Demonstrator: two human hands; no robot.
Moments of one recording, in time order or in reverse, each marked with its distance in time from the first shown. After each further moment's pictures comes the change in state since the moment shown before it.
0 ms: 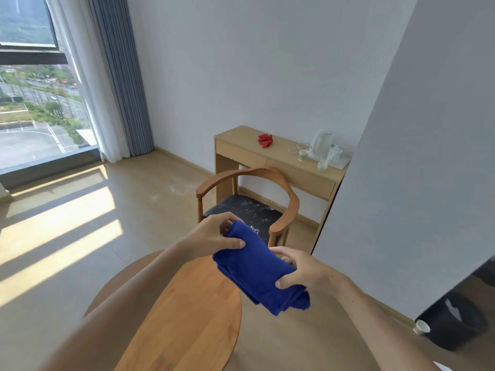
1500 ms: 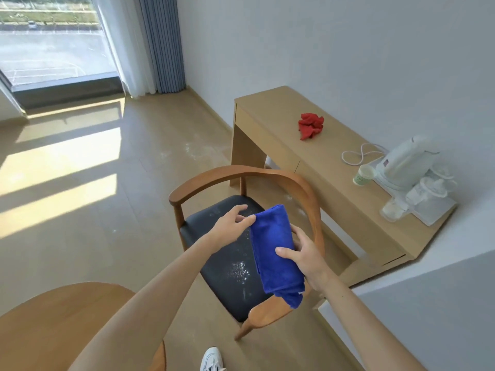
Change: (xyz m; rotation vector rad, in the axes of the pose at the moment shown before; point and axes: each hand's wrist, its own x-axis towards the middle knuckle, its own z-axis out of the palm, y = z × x) left_hand 0.553 -0.206 -0.017 -0.268 0.312 -0.600; right_hand 0.458 0.121 -0.374 0.370 0.115 0.076
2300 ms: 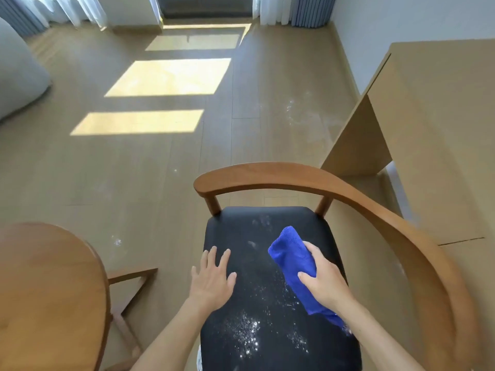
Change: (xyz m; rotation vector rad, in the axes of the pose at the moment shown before) left_hand 0.205 -0.220 0.039 0.547 0.262 -0.709; right_hand 0.396 0.119 -0.005 -0.806 -0.512 -0.005
